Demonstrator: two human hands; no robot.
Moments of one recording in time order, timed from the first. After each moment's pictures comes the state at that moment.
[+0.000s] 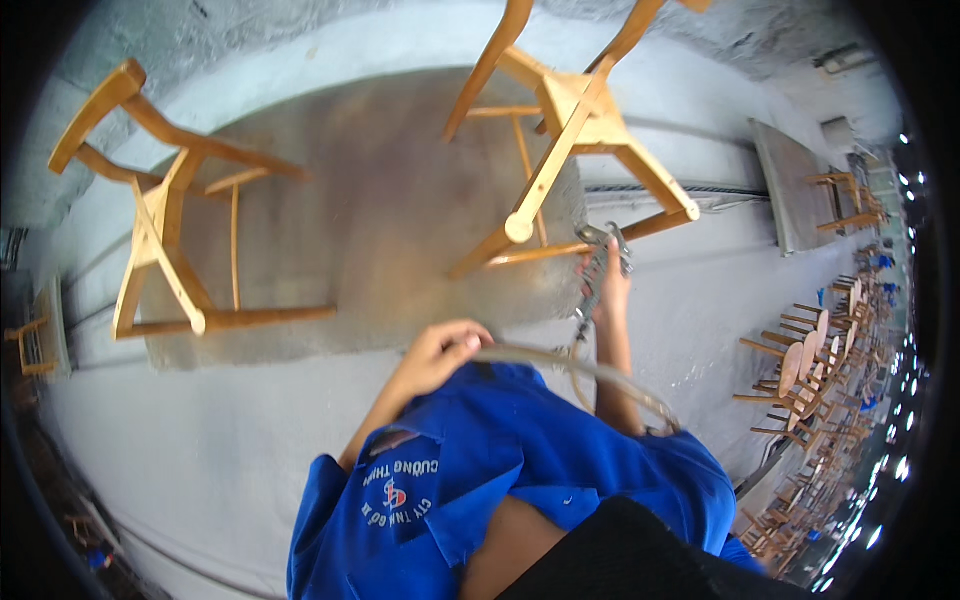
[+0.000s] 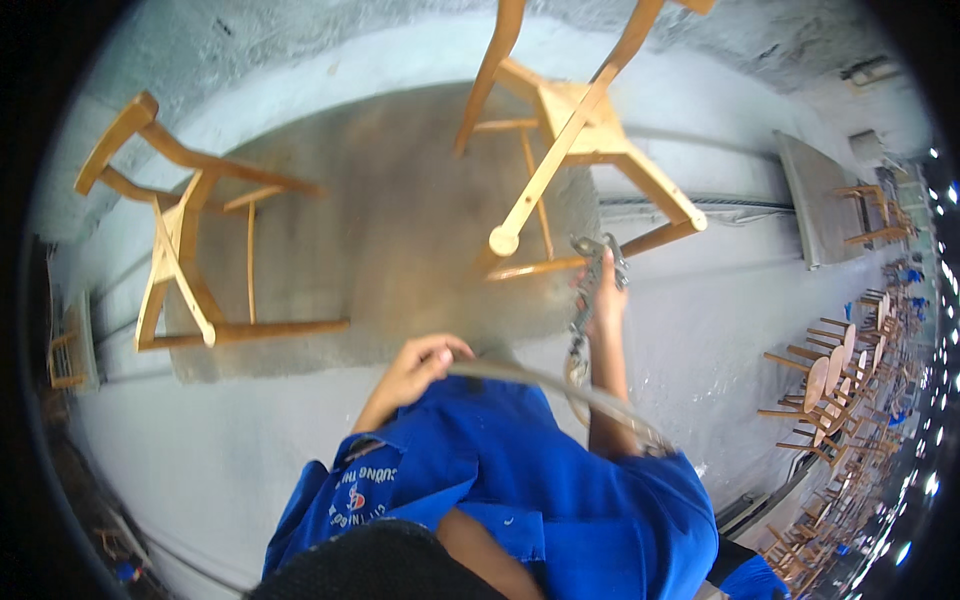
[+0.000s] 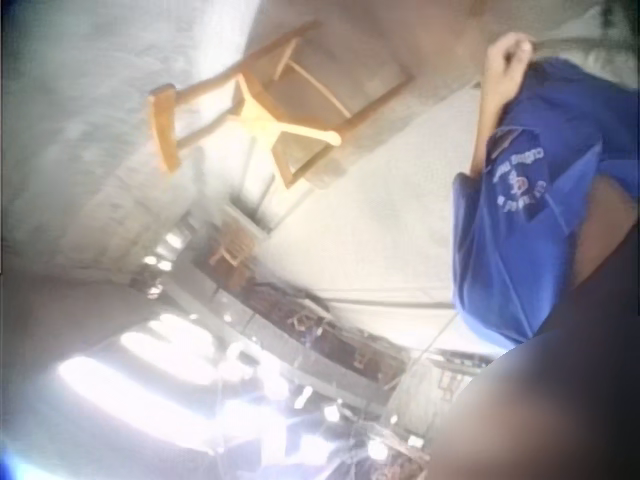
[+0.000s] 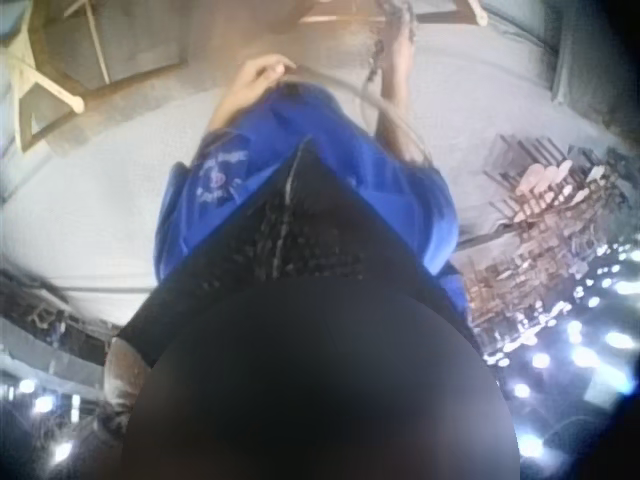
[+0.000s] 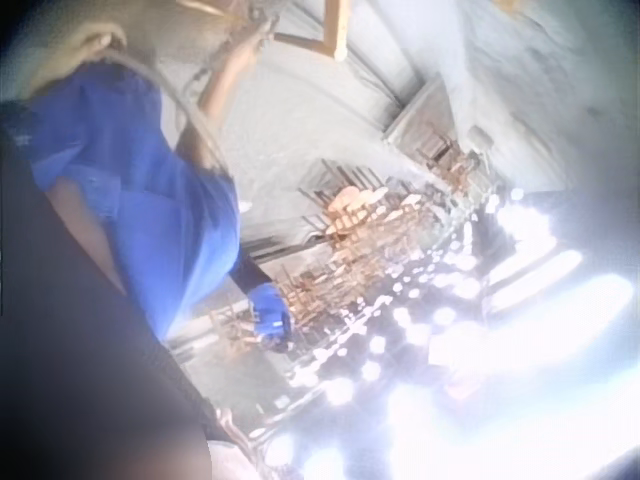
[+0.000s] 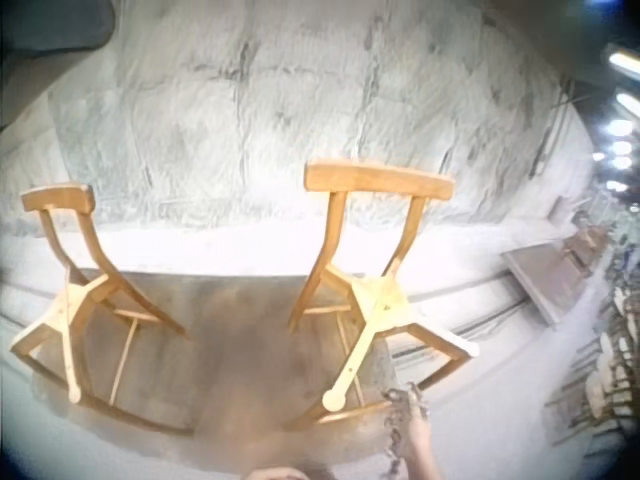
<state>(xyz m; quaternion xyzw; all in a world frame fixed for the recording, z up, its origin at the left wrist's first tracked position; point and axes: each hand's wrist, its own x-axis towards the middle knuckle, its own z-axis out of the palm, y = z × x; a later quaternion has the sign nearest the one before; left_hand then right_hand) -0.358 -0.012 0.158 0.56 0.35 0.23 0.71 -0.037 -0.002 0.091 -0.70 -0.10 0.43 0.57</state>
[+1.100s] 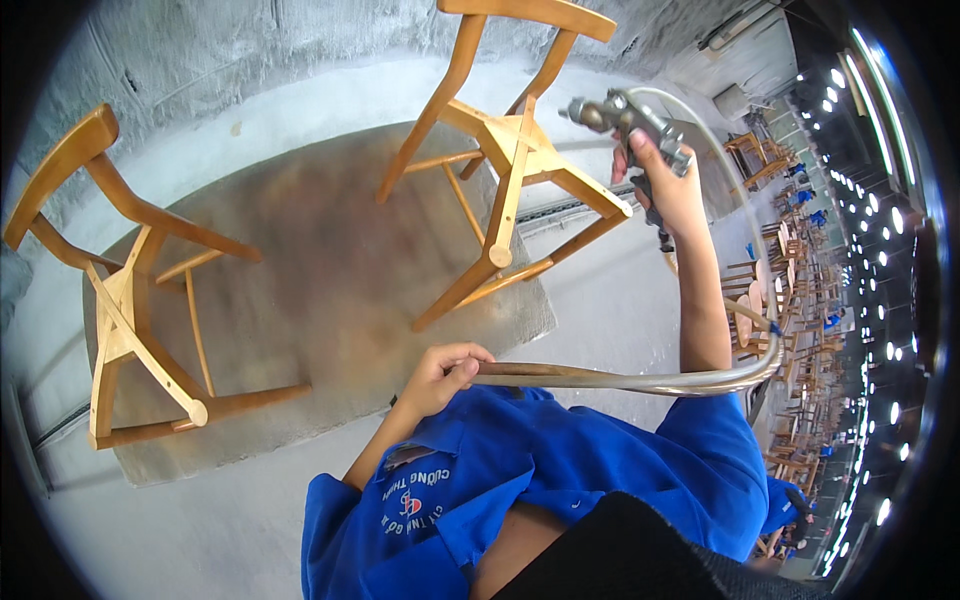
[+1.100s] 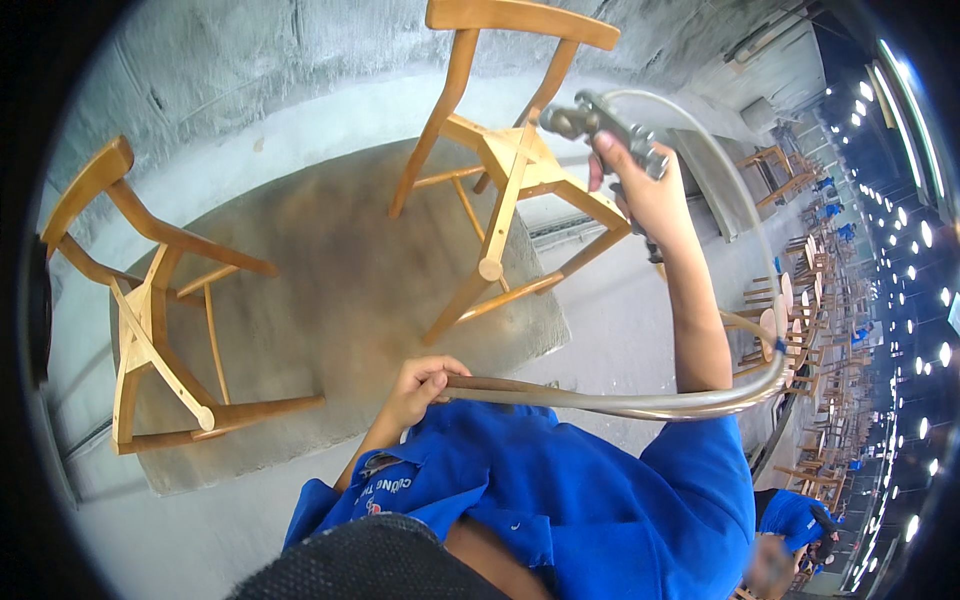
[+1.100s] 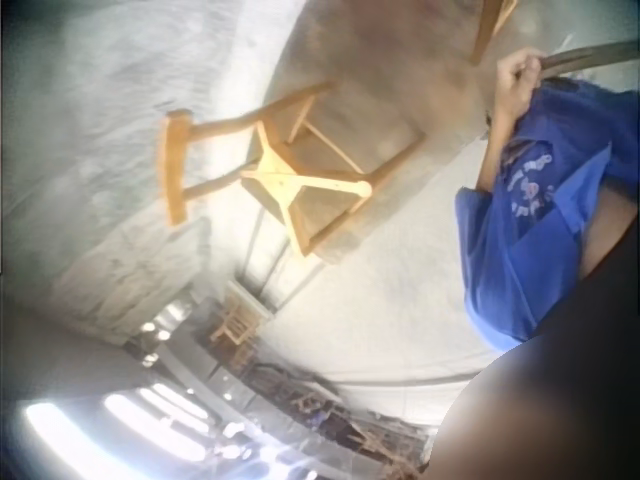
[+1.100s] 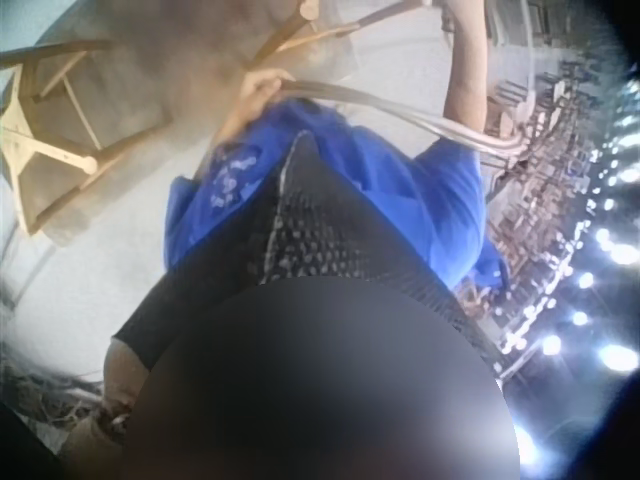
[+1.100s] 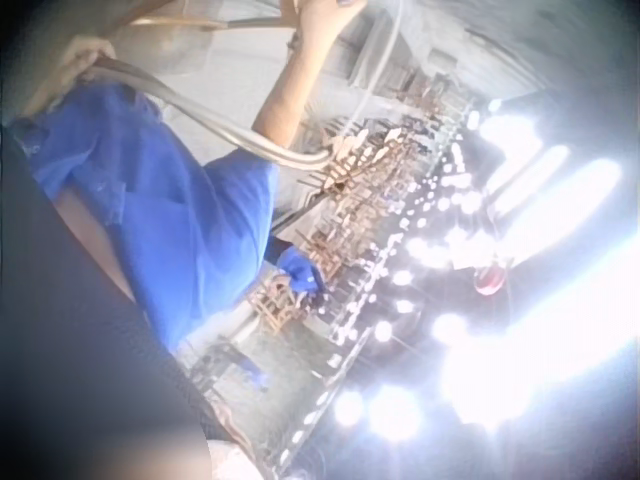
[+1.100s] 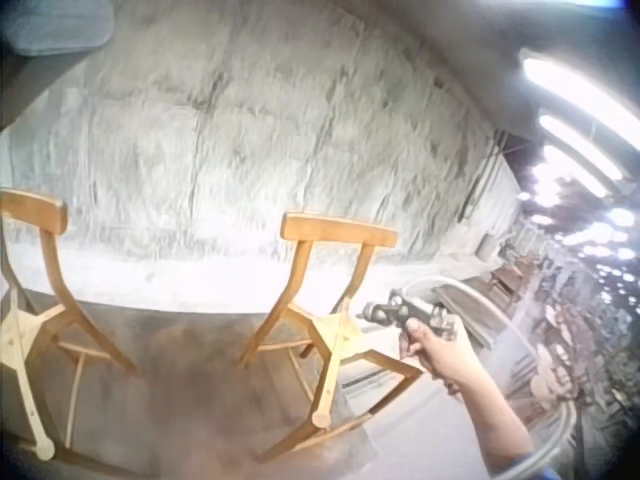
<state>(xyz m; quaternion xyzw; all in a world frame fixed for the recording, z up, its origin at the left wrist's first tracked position) -0.387 0.023 0.149 0.52 0.14 0.27 0.80 -0.080 0.074 0.373 -0.67 -0.52 0.27 0.47</state>
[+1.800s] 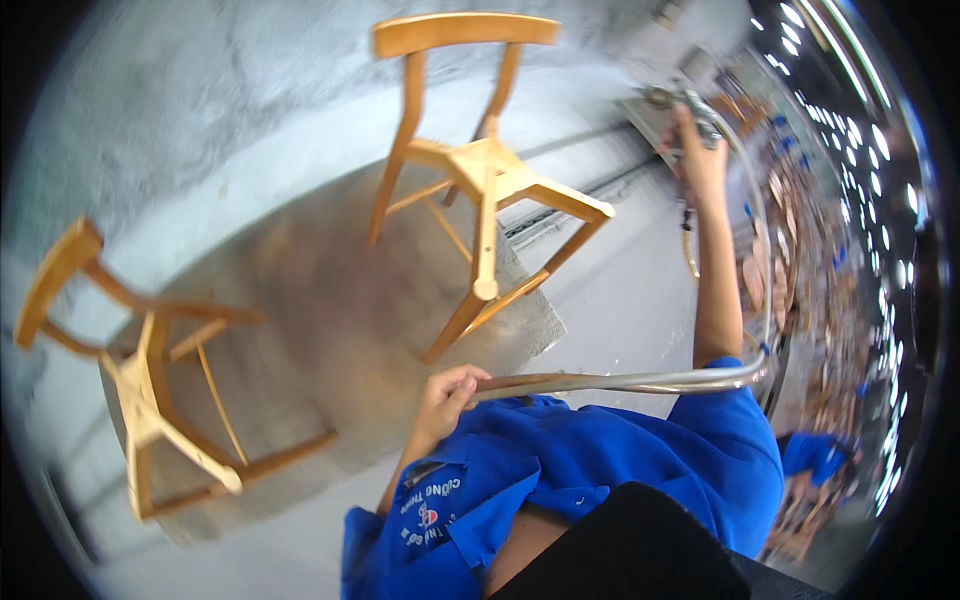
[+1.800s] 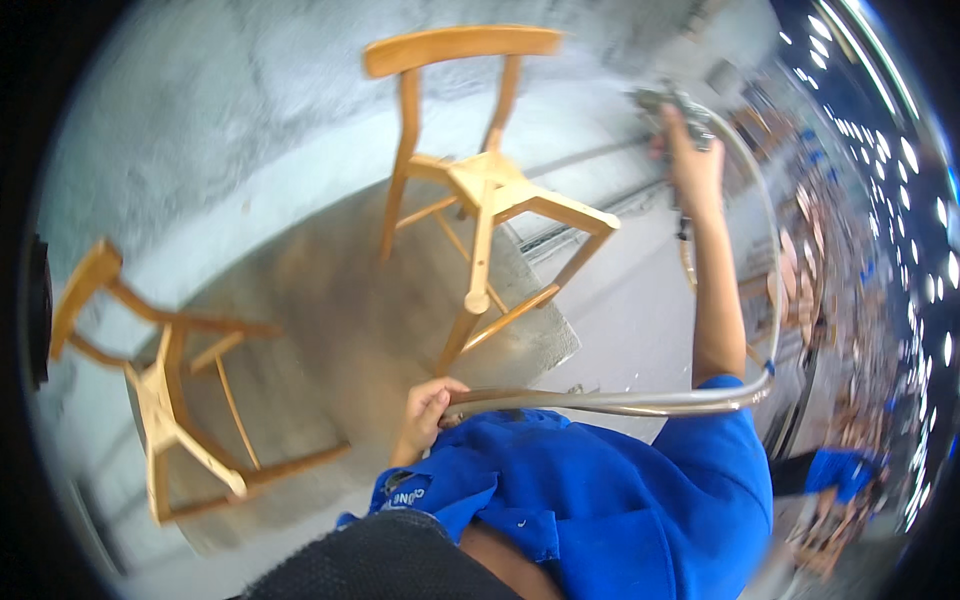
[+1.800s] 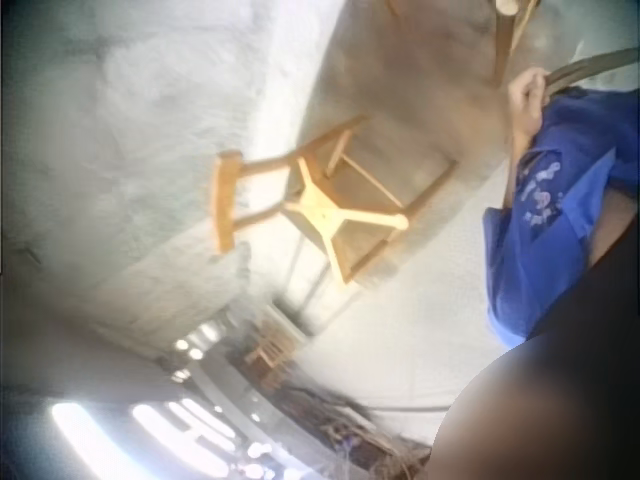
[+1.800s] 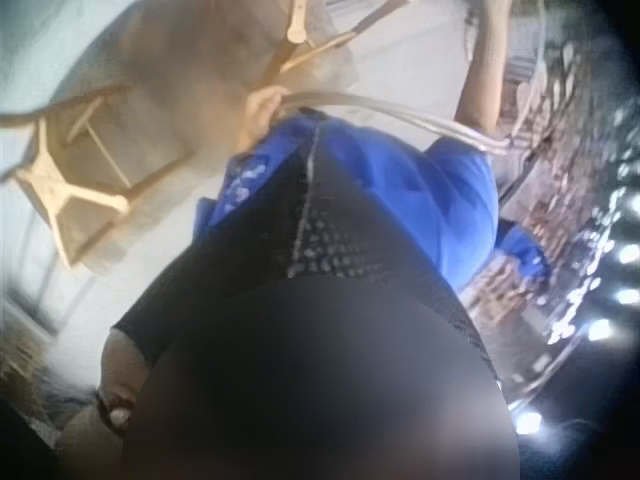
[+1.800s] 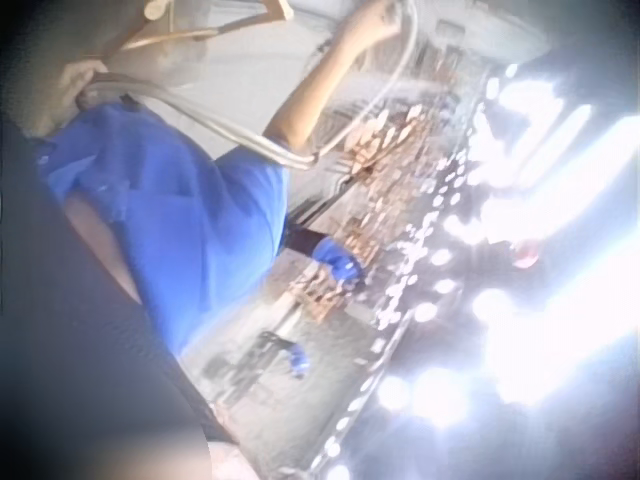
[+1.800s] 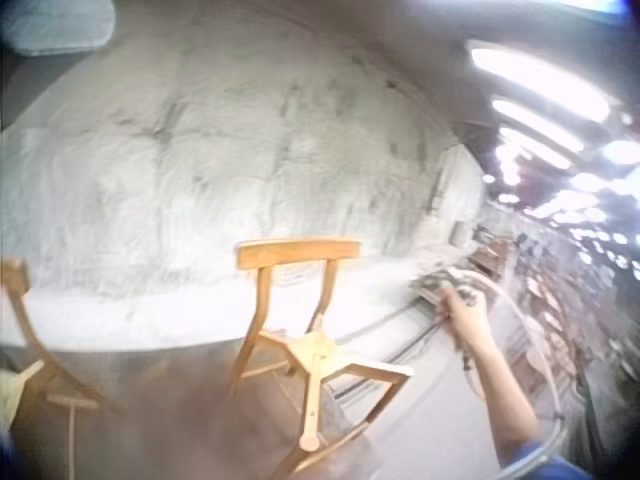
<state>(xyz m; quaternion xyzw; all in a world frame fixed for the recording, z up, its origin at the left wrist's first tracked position) -0.379 0.031 0.148 0.49 0.21 0.25 0.80 0.027 0.071 0.389 -0.78 -0.35 -0.03 0.52</state>
